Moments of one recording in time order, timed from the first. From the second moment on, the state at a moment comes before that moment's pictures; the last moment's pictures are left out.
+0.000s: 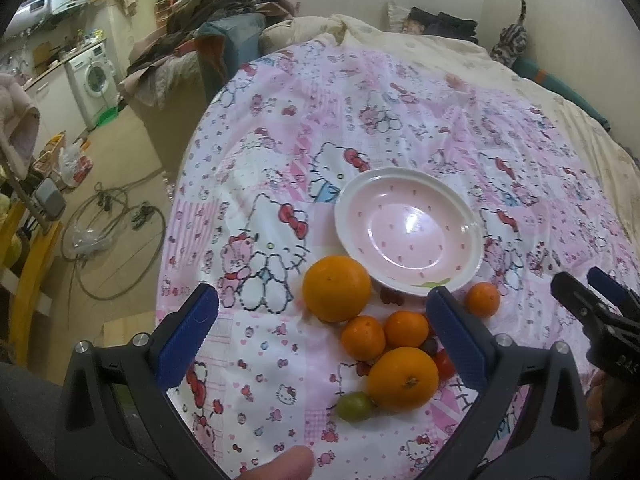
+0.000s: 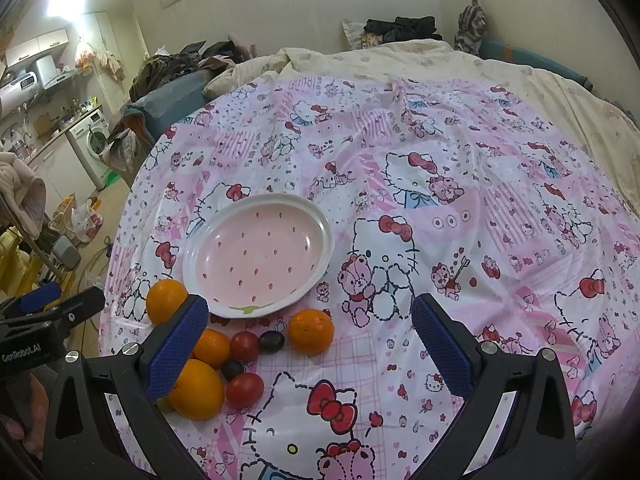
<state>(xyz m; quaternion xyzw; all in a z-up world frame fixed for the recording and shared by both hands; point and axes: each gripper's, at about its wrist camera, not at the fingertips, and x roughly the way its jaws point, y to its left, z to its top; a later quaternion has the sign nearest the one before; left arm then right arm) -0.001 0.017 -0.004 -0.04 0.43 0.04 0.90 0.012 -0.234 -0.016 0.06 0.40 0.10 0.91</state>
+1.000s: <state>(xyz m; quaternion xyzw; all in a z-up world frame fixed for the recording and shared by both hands) 0.099 0.005 -0.106 -0.07 0.65 0.02 0.76 0.032 -0.249 -0.047 0.07 0.47 0.07 0.87</state>
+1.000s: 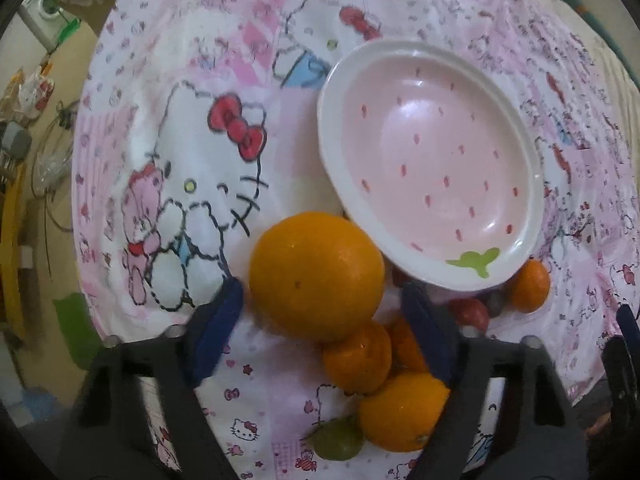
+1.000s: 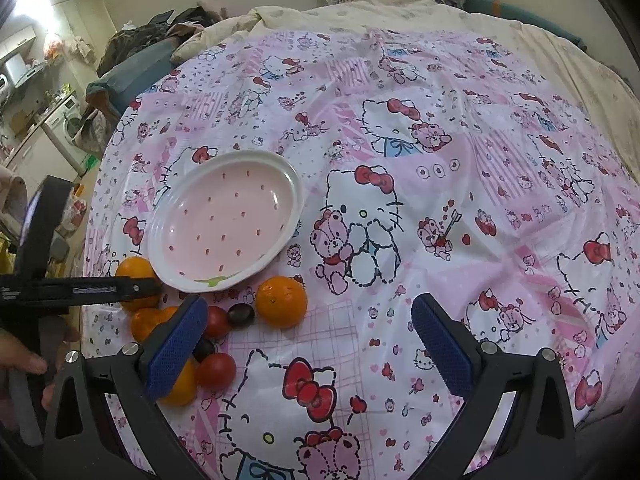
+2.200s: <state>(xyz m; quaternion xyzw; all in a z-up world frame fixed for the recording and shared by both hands) 0.027 0.018 -0.033 -0.07 0.56 -0.02 0.83 0.066 -0.274 -0.091 0.15 0.57 0.07 0.81</state>
